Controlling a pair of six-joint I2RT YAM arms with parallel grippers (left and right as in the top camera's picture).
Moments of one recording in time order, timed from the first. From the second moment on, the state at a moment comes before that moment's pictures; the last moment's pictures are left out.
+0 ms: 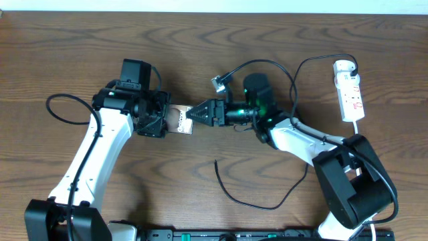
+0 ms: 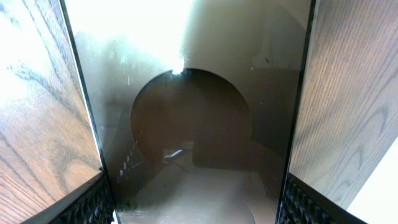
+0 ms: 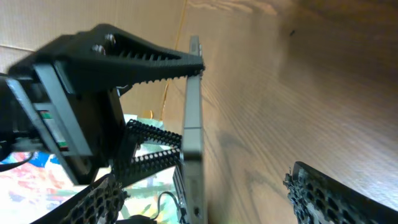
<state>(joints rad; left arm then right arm) -0.16 1.50 1.15 -0.89 0.22 -1.57 0.53 1.84 0.94 0.44 -0.95 0.88</state>
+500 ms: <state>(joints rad) -0.25 1.50 1.15 -0.89 0.20 -1.75 0.63 1.84 0.94 0.44 -0.84 0.90</state>
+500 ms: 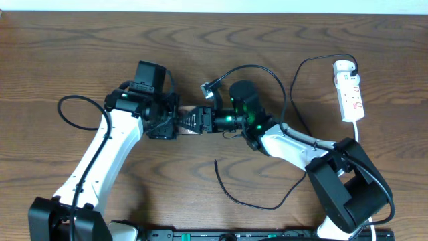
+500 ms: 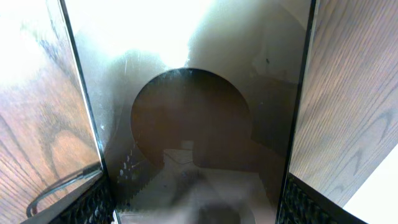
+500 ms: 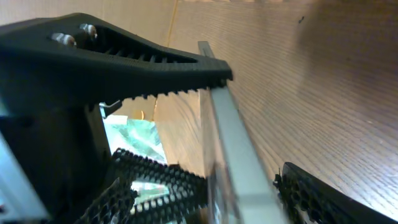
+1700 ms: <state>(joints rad) -0.25 1.50 1.15 -0.89 0.20 -1.76 0.64 1.84 0.94 0.44 -0.81 0.91</state>
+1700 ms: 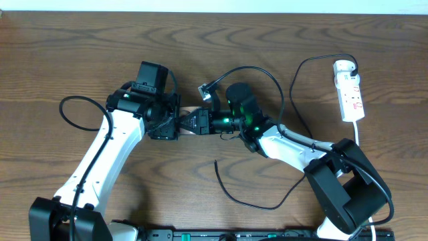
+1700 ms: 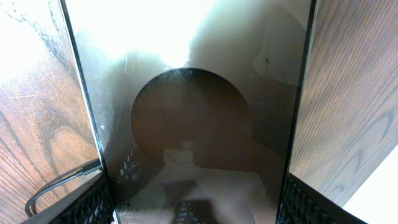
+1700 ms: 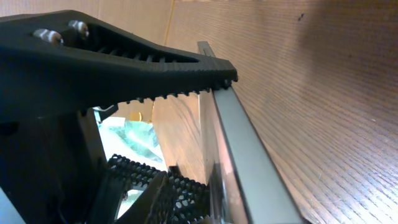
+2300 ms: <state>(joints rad) -0.25 1.50 1.15 -0.89 0.20 -1.74 0.64 1.84 0.94 0.41 -0.79 0.91</state>
